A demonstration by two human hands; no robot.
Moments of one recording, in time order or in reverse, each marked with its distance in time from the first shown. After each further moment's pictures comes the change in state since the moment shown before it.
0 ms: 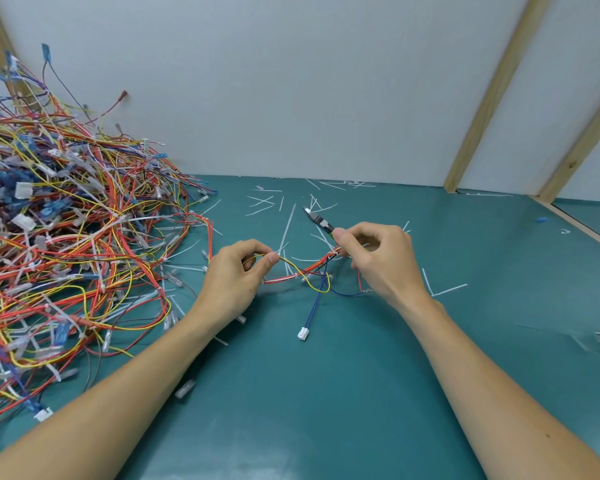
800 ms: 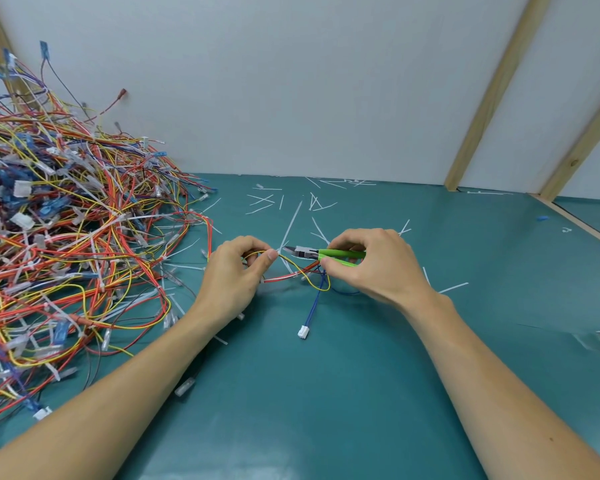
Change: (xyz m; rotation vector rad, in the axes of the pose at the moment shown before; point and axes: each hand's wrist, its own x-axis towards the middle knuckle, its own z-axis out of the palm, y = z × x) left_hand -0.001 0.005 -0.001 0.054 0.065 0.043; right_hand -0.001 0.001 -0.005 -0.416 -0.153 -0.142
